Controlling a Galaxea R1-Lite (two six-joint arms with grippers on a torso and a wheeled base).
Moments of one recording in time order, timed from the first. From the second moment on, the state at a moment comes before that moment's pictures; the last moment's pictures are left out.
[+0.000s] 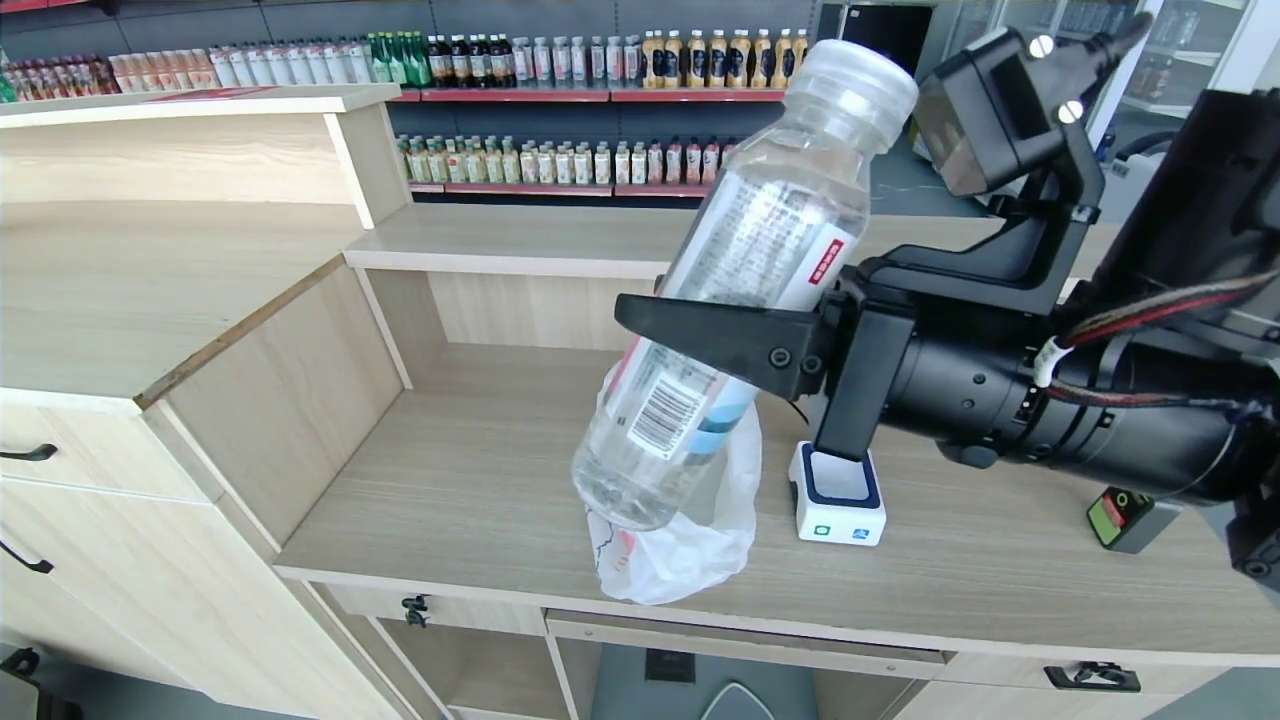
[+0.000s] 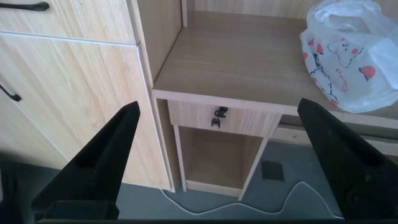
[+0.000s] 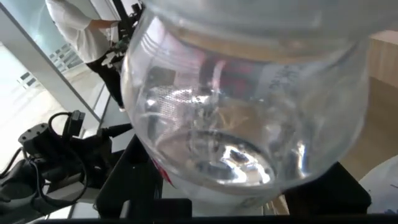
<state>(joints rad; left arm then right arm) 0.00 0.00 0.00 0.00 0.04 -0.01 0.82 1.58 -0.97 -0.78 0.44 0.21</state>
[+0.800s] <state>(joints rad) 0.00 0.00 0.00 0.00 0.04 -0.01 -0.14 1.56 -0.74 -0.74 0.65 -0.49</state>
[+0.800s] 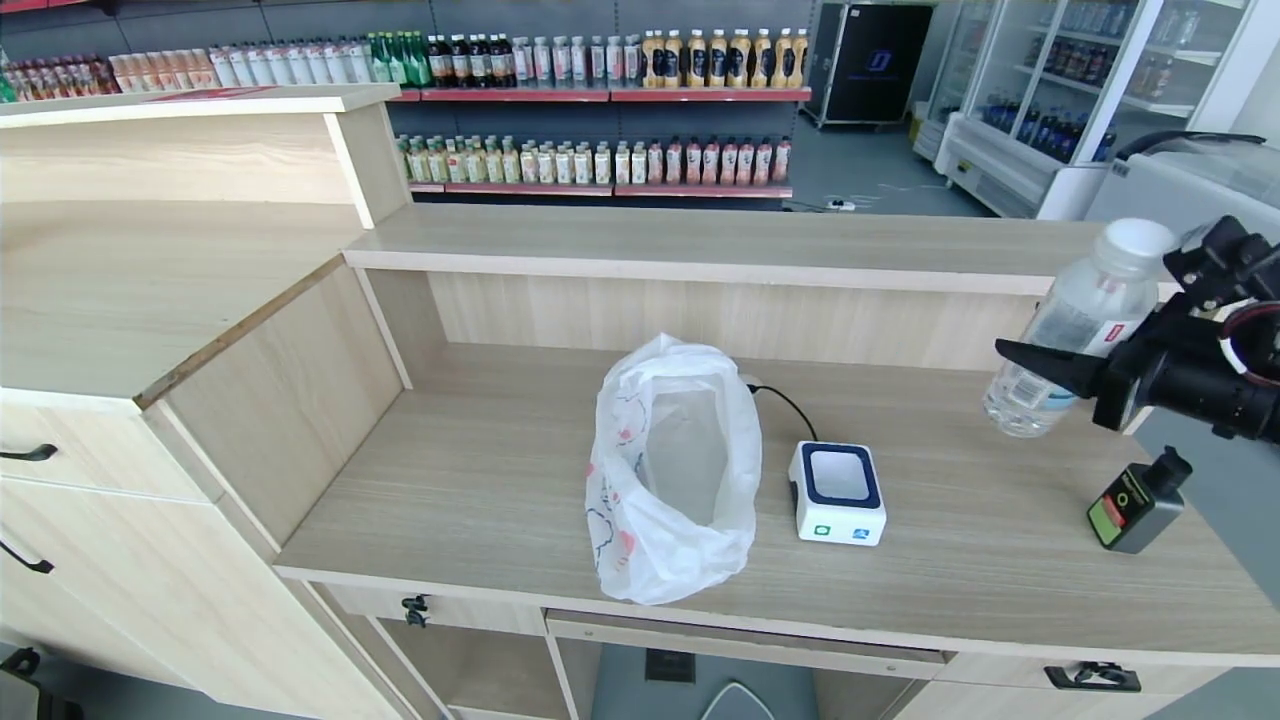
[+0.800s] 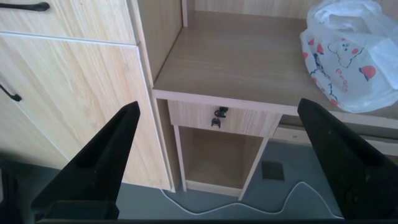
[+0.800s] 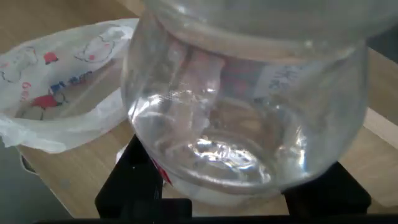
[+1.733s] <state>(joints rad) 0.00 0.00 0.00 0.00 0.04 -0.01 -0.25 1.63 -0.76 -0.65 0.68 -0.79</state>
